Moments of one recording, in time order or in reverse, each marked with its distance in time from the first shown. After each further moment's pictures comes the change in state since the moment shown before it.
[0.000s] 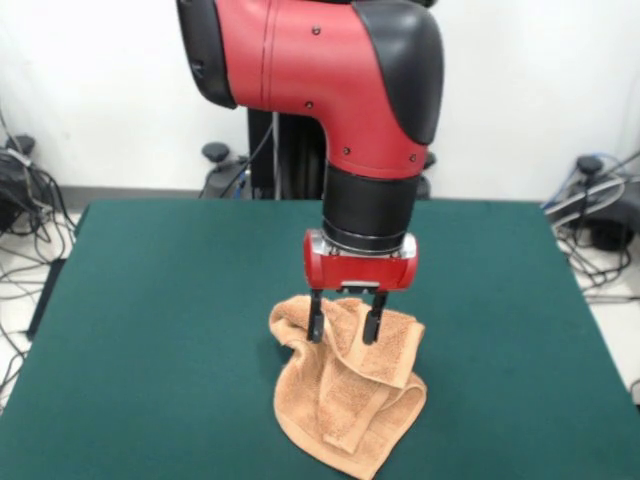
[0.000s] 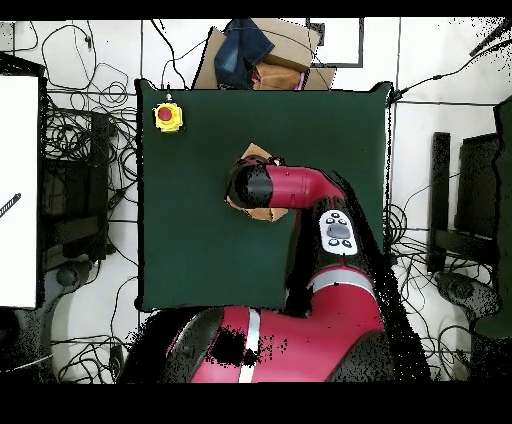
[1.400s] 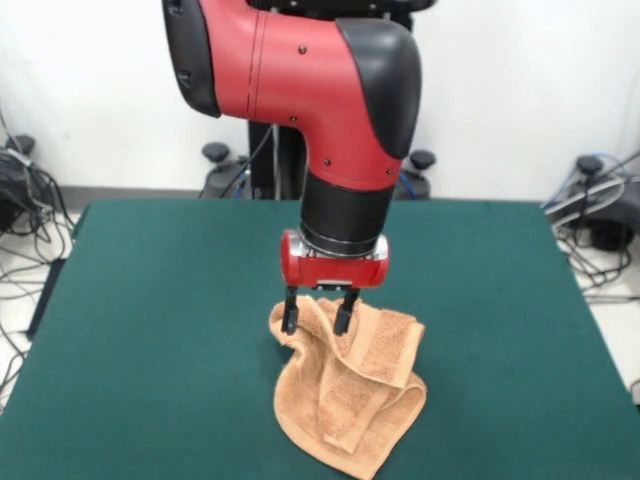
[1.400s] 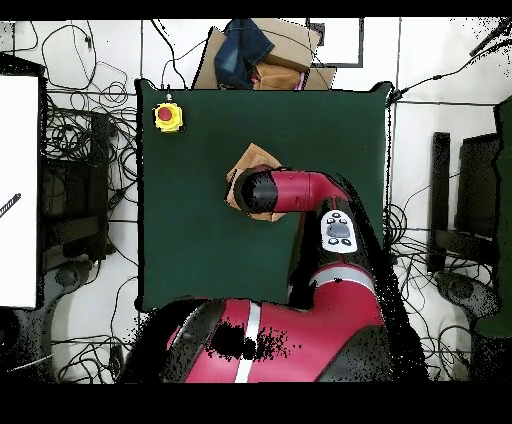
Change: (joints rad) arm 0.003 0.037 -0.035 -0.022 -0.081 0.048 0.000
